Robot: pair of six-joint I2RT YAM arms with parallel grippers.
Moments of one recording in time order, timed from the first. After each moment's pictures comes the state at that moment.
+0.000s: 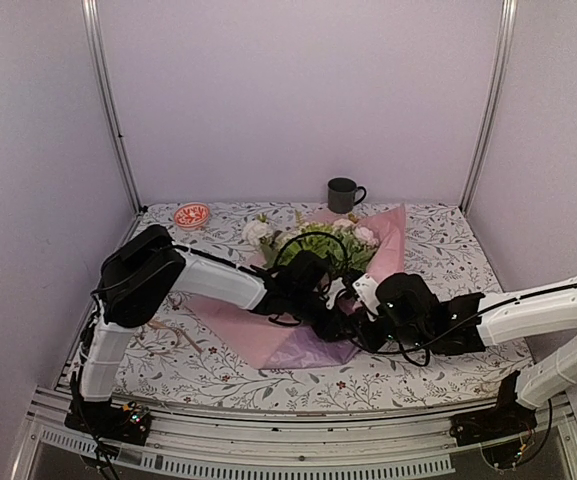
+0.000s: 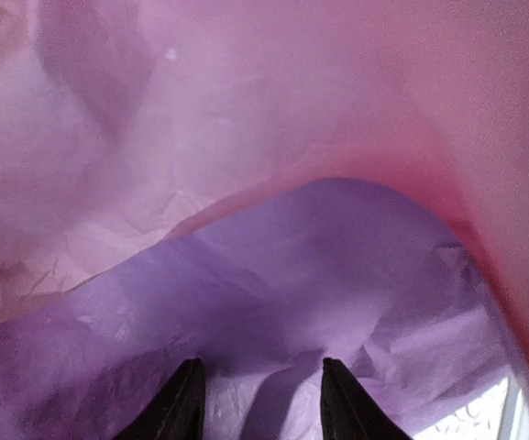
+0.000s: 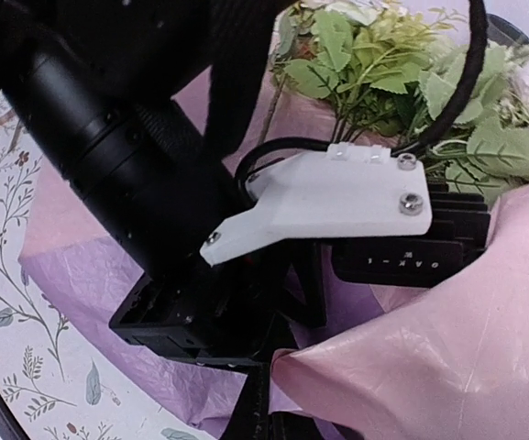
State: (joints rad) left arm -0.98 2.28 1.48 0.03 0.41 -0.08; right arm 1.07 1.34 0.66 -0.01 0.32 0.19
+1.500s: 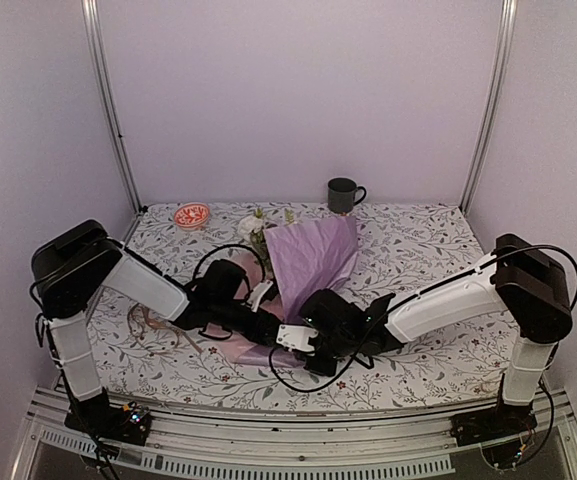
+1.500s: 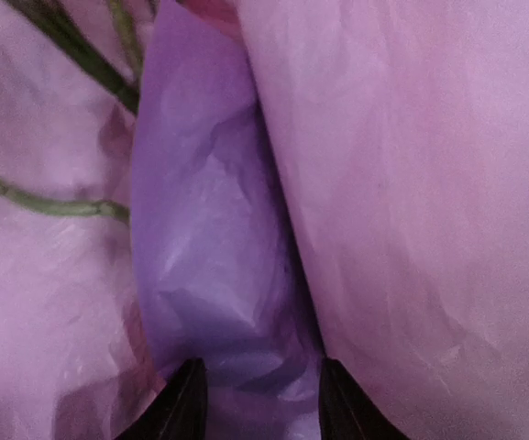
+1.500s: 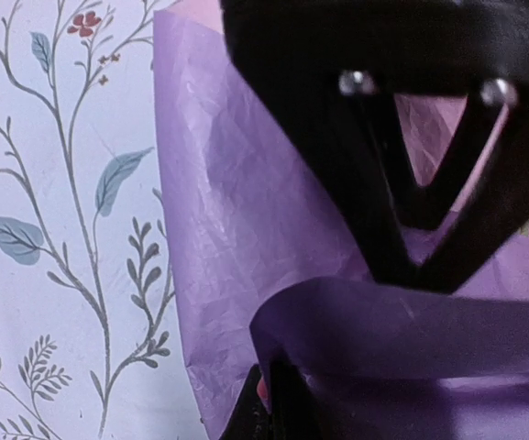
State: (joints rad) left arm -0.77 1.91 0.80 0.38 0.54 -0.33; right arm 1.15 1.89 1.02 -0.09 0.02 -0.33
